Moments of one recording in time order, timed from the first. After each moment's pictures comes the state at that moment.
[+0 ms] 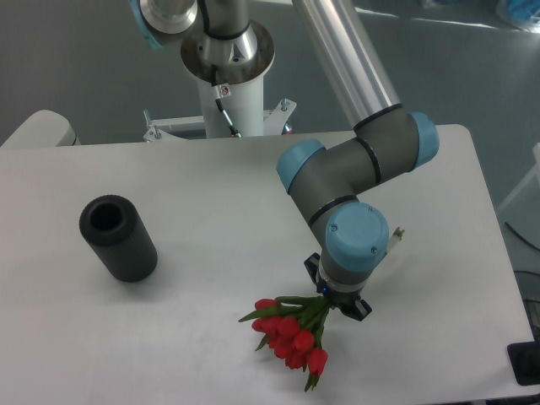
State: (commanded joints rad) arm 2.47 -2.20 -1.30 -1.23 1.60 1.32
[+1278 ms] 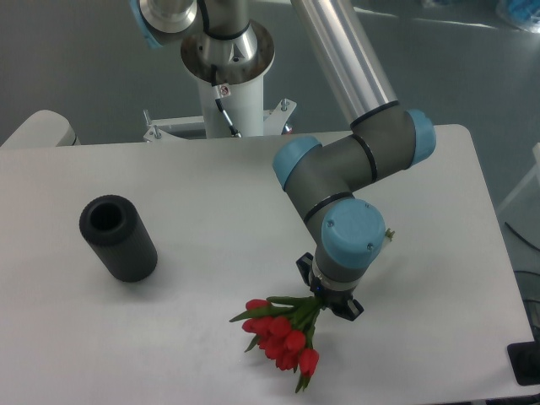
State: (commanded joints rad) arm 2.45 -2.16 -1.33 -1.24 1.47 1.30
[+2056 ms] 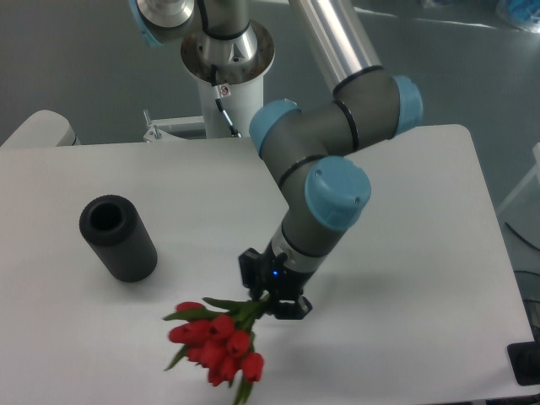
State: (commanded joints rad) arm 2.41 -2.04 -1.35 -1.23 1.00 1.12
